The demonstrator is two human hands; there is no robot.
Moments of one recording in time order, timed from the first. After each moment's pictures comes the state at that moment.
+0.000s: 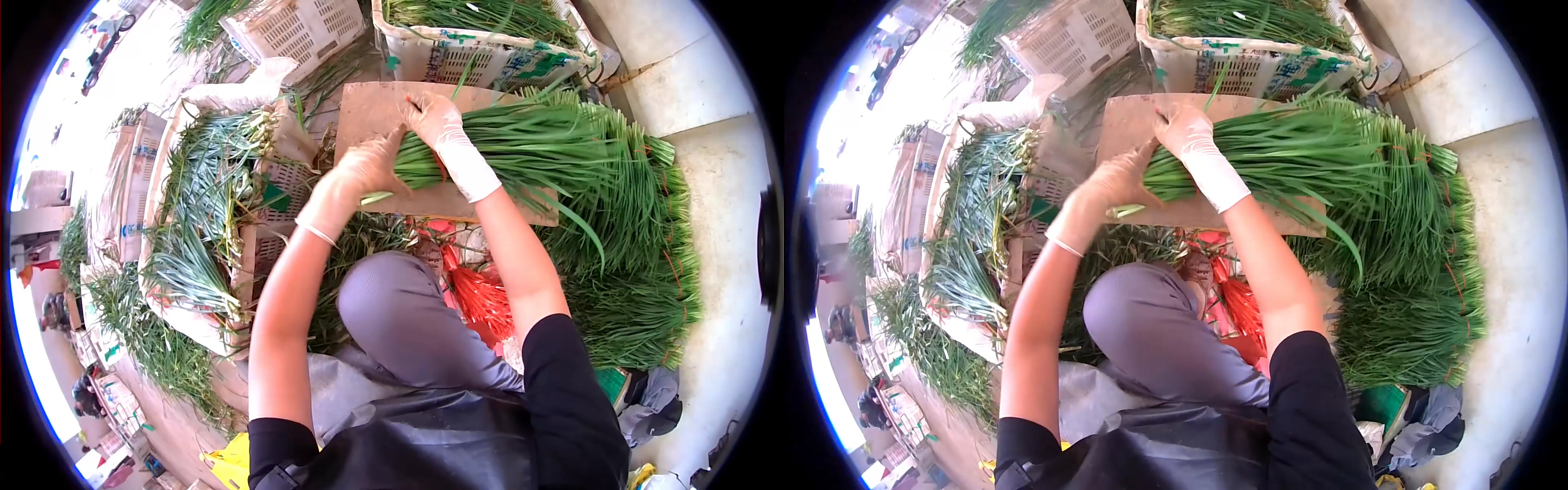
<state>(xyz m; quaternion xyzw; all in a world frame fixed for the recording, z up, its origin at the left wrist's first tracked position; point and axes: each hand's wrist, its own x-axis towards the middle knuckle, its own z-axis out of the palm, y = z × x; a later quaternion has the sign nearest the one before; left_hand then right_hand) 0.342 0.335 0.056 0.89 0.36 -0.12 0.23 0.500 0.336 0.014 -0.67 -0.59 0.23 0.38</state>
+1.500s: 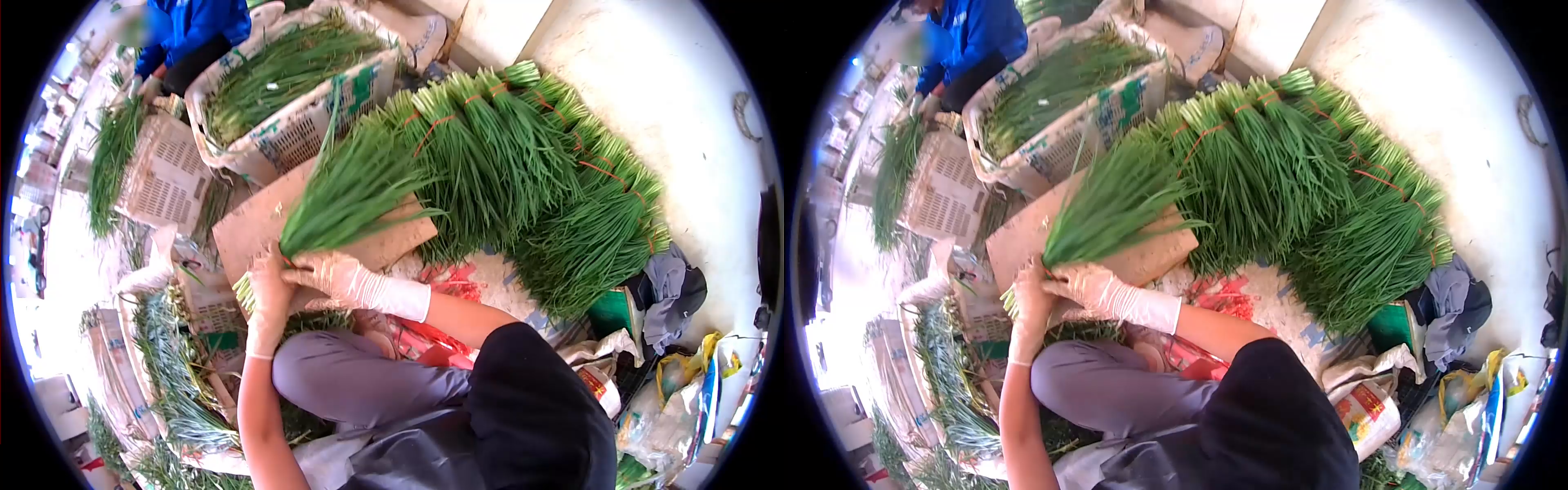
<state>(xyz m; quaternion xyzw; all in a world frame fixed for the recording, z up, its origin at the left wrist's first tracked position) 0.397 0.297 0.034 0.92 0.38 0.01 0.10 0.517 0.174 0.017 -0.60 -0.73 0.15 0.29</state>
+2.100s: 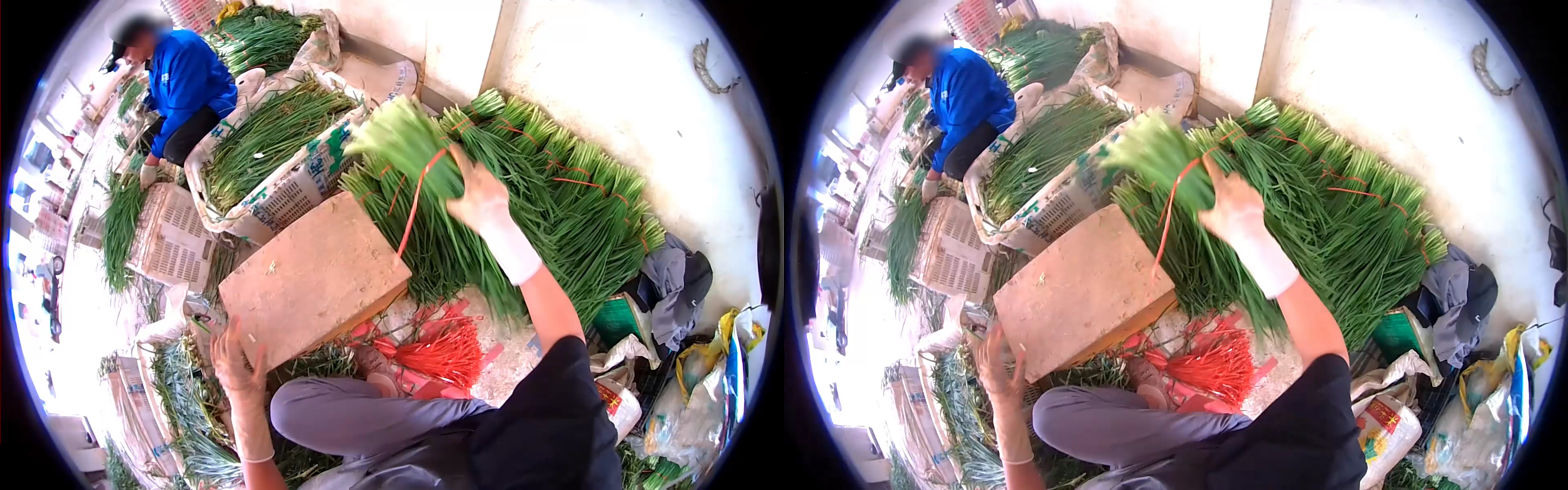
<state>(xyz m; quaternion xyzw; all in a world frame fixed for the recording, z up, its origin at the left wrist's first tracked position) 0.349 0.244 0.147 0.94 0.27 0.22 0.06 0.756 0.041 0.125 -0.93 -0.33 -0.04 0.13</state>
